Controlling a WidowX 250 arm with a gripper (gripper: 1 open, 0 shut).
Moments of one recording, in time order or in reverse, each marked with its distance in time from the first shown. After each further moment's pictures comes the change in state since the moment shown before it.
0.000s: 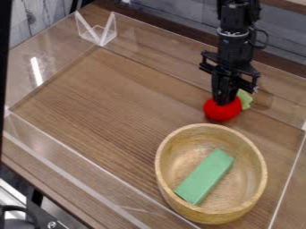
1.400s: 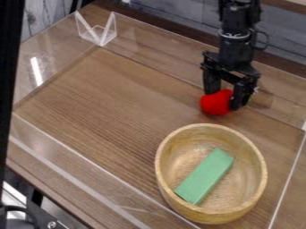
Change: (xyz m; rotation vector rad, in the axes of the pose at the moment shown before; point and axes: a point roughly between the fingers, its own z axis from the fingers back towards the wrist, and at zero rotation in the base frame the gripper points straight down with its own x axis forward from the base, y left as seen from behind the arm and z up) arm 0.007 0.003 -0.004 0.003 -0.002 0.012
